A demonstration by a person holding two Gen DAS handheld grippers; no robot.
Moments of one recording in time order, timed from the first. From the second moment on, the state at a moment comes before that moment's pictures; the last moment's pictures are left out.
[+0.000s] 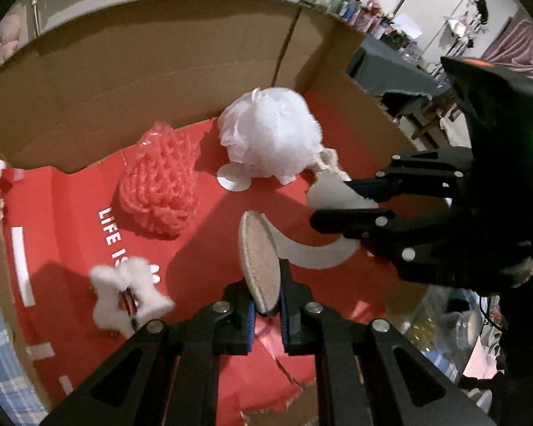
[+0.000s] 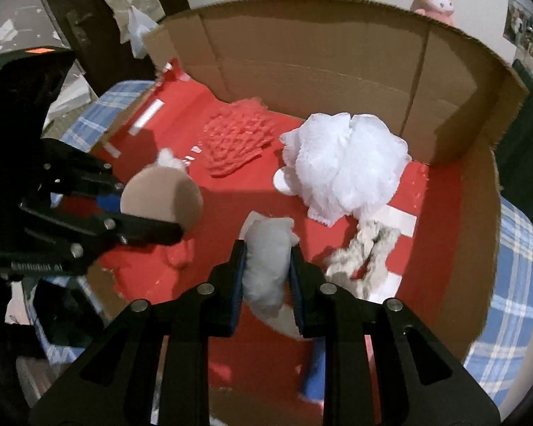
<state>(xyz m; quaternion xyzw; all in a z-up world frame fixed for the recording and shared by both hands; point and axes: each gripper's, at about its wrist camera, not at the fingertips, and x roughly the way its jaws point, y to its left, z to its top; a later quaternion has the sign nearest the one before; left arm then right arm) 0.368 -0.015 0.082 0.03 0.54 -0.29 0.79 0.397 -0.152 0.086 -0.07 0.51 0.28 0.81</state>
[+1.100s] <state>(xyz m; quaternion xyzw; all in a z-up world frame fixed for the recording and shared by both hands) 0.397 -0.023 0.055 0.05 0.56 -0.26 0.79 0.428 -0.121 0.055 -0.12 0.55 0.24 0.79</state>
